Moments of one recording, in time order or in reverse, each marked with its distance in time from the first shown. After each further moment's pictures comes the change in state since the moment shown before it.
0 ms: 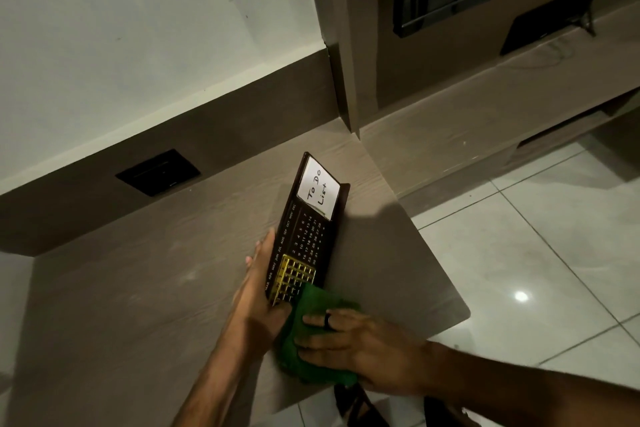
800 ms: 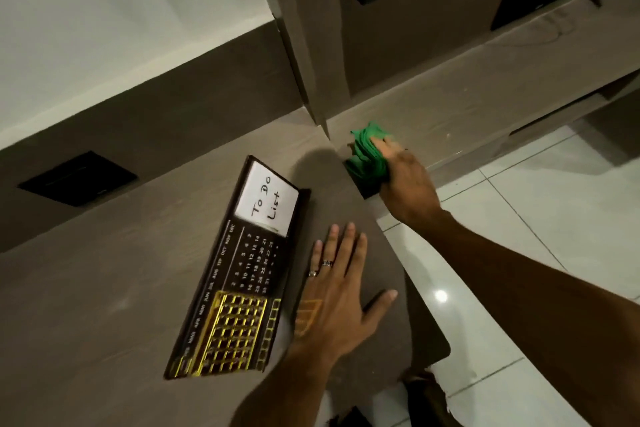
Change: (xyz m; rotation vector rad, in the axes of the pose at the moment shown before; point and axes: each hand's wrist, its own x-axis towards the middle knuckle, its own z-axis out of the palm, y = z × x) left_hand 0.086 0.029 0.171 0.613 -0.114 0.318; right_hand -0.019 0.239 -0.068 -0.009 0.451 1.005
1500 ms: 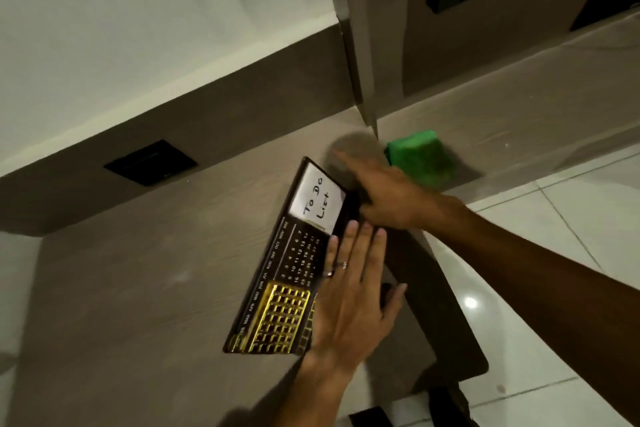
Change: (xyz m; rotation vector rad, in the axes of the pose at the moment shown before) left_hand -0.024 -0.006 -0.038 0.043 0.233 -0.089; right_hand 0.013 -0.100 -0.017 0.162 -0.484 -0.349
